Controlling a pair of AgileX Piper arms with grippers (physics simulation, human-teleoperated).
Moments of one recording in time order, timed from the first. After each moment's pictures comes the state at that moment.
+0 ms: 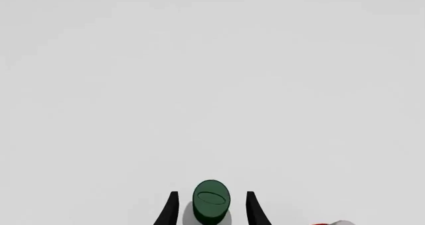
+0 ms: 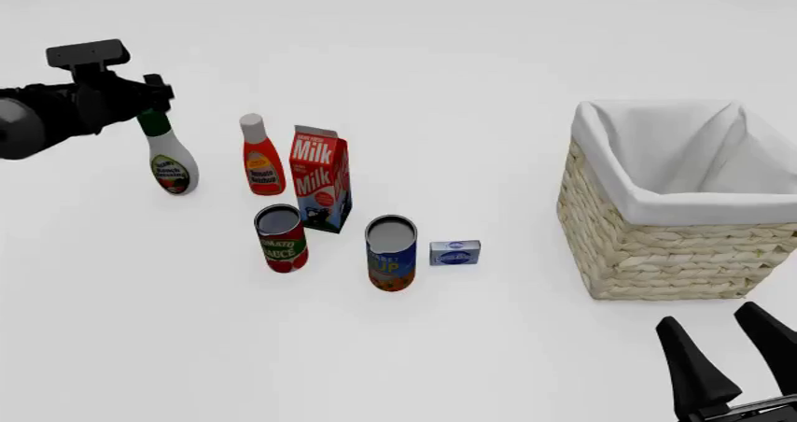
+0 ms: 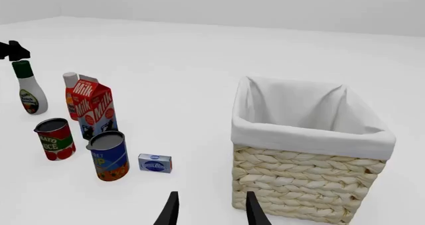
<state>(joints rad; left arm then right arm) 0.19 2.03 -1.60 0.07 -0.06 0.18 0.00 0.00 0.04 -0.03</state>
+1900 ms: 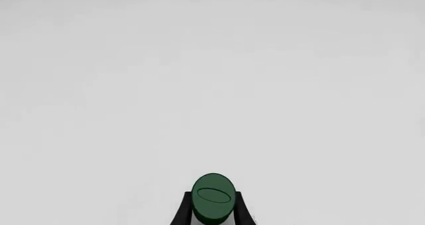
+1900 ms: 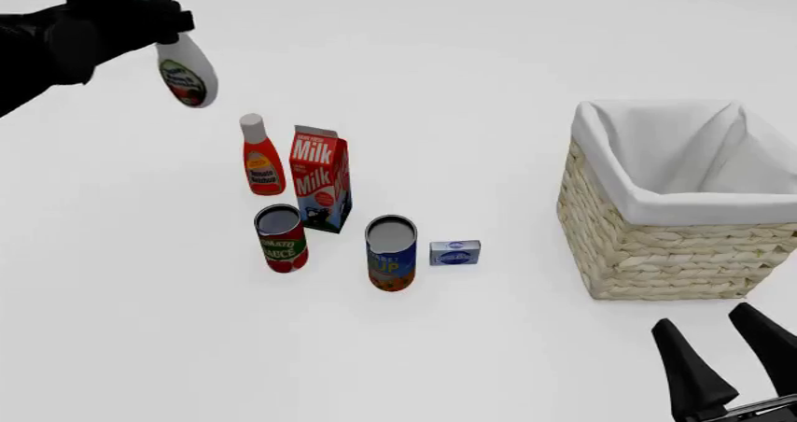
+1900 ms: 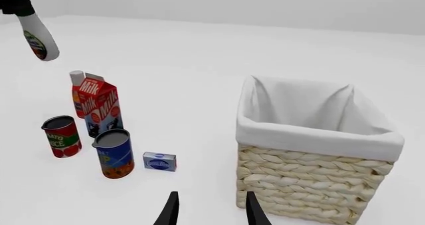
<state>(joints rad) 0.02 1.72 -1.53 0.08 0.00 0.20 0.00 0.00 0.05 -0.03</state>
